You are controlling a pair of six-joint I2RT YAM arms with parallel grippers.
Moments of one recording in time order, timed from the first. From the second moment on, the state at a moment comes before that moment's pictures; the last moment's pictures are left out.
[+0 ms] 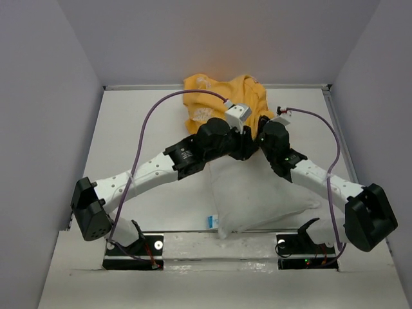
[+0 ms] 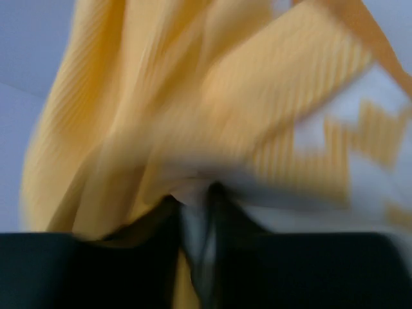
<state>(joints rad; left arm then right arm) -1.01 1.43 1.29 -0.14 0.01 -0.46 0.56 1.32 0.80 0.26 0.39 0.78</state>
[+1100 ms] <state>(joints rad) -0.61 1.59 0.66 0.29 0.01 -0.69 0.98 1.50 1.14 -0.64 0.49 0.40</state>
